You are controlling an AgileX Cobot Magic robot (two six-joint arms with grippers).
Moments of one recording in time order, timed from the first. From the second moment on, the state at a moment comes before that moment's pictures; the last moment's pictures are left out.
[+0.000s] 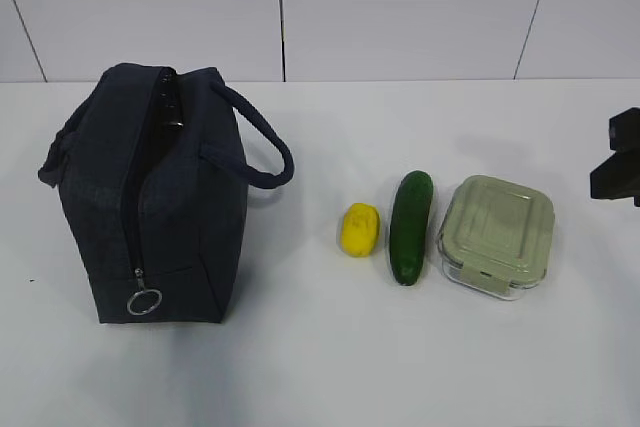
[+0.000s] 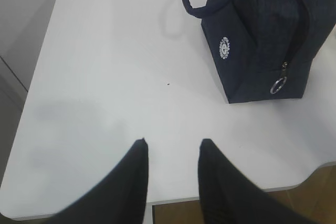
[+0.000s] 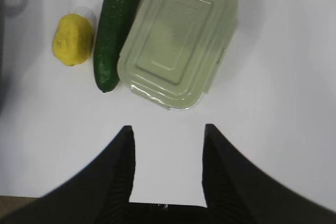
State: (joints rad) left arm 0.00 0.01 -0.53 -0.07 1.11 0.06; right arm 0.11 1.17 -0.86 0.25 0.77 0.05
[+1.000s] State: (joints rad) left arm 0.00 0.01 -0.53 -0.07 1.11 0.06; right arm -0.21 1.43 -0.87 1.17 1.14 -0.79
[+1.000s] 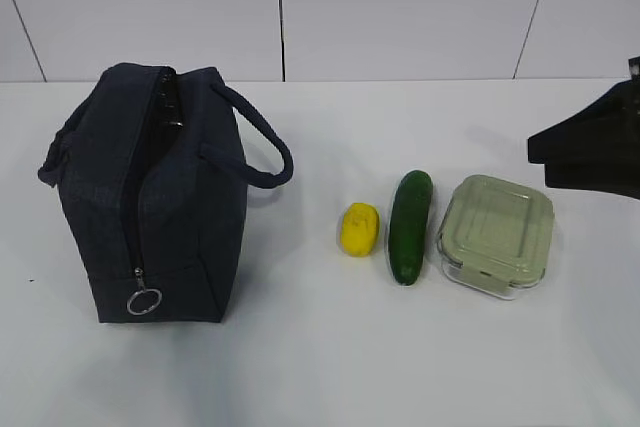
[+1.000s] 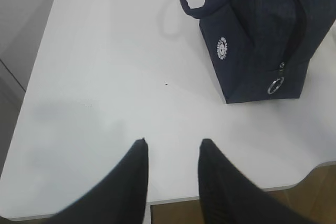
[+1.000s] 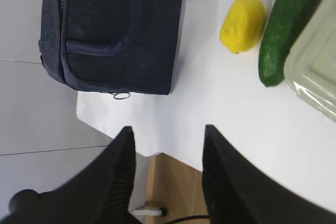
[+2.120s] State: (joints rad) left arm 0.00 0.01 -0.53 -0.08 1.11 0.06; right arm -0.46 1.77 -0.79 1.26 1.17 -1.04
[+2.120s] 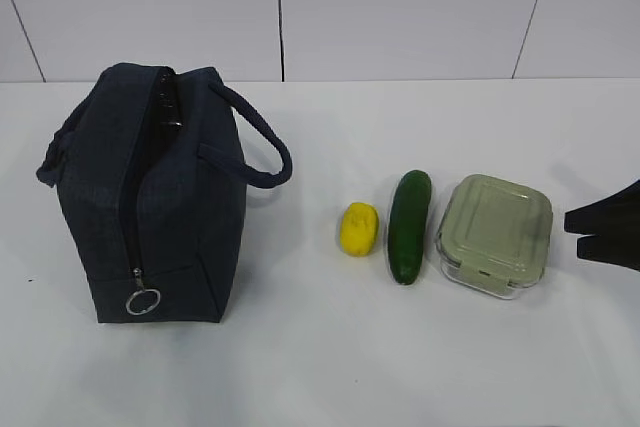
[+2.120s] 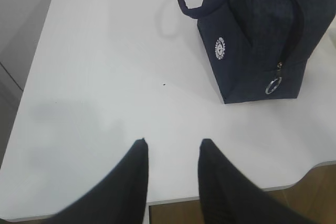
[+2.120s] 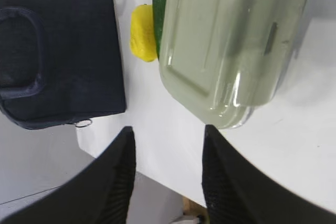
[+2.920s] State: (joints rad) left arm 0.00 0.01 -0.53 -0.08 1.11 0.06; right arm -0.46 1.78 -0.79 1.27 1.05 -1.04
